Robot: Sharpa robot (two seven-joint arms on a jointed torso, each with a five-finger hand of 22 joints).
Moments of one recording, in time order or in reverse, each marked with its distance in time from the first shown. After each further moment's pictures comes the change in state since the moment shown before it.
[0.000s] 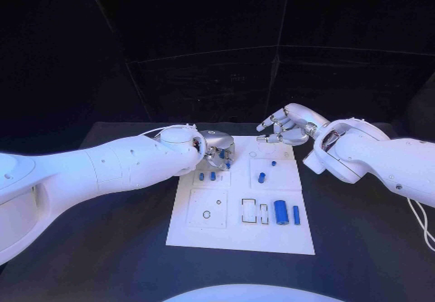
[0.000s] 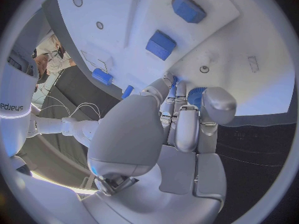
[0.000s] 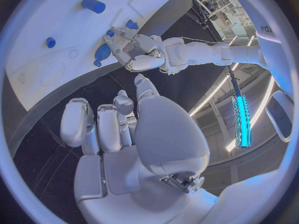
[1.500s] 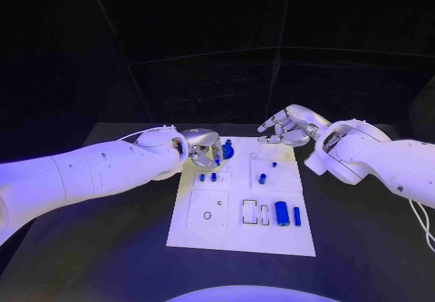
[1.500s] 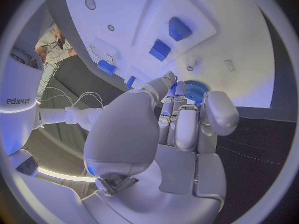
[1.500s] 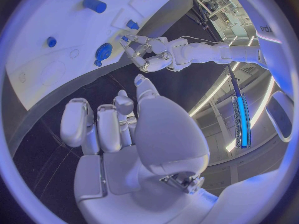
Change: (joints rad) left arm -0.006 -0.158 0.026 0.136 0.059 -0.090 0.005; left_hand -0.038 -0.018 0.226 -0.074 0.000 0.077 0.009 -0.040 -0.022 0.122 -0.005 -0.110 -0.011 0.000 -0.007 0.000 -0.041 -0.015 0.013 -0.009 0.071 0.083; right arm 0.000 -0.005 0.000 0.000 -0.001 0.000 0.000; right_hand 0.000 0.000 0.000 0.000 0.000 0.000 0.000 0.004 0.000 0.000 0.000 0.000 0.001 0.000 0.000 0.000 0.000 0.000 0.000 0.000 0.000 0.000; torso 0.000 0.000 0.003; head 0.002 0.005
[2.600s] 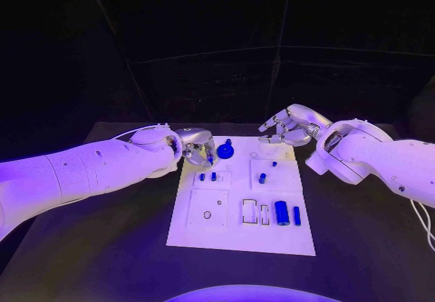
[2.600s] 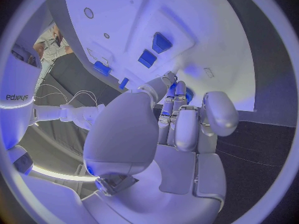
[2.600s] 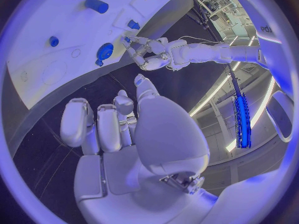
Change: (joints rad) left arm -0.001 -0.015 0.000 -0.028 0.021 0.028 -0.016; left_hand -0.012 -0.005 0.001 0.001 -0.001 0.007 -0.001 -0.007 -0.003 0.005 0.002 -0.010 0.001 0.000 0.000 0.000 -0.003 0.000 0.000 0.000 0.004 0.003; right arm 0.000 -0.001 0.000 -0.002 0.000 0.000 0.000; right_hand 0.000 0.000 0.000 0.000 0.000 0.000 0.000 0.000 0.000 0.000 0.000 0.000 0.000 0.000 0.000 -0.005 -0.001 0.000 0.000 0.000 0.000 0.000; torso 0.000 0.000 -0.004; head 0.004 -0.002
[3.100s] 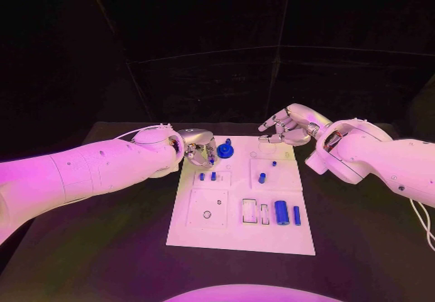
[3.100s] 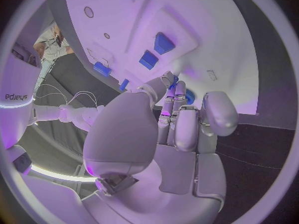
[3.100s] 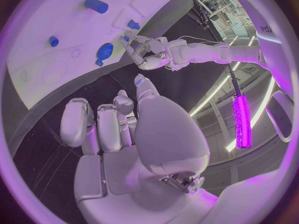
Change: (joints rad) left arm -0.002 0.014 0.000 -0.010 0.001 0.017 -0.003; left_hand -0.005 -0.005 0.002 -0.002 0.000 0.000 0.000 0.000 0.000 0.004 -0.004 0.000 0.001 0.000 0.000 0.000 -0.001 0.000 0.000 0.000 0.000 0.000; right arm 0.000 0.000 0.000 0.001 0.000 0.000 0.000; right_hand 0.000 0.000 0.000 0.000 0.000 0.000 0.000 0.000 0.000 0.000 0.000 0.000 0.000 0.000 0.000 0.000 0.000 0.000 0.000 0.000 0.000 0.000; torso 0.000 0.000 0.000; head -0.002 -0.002
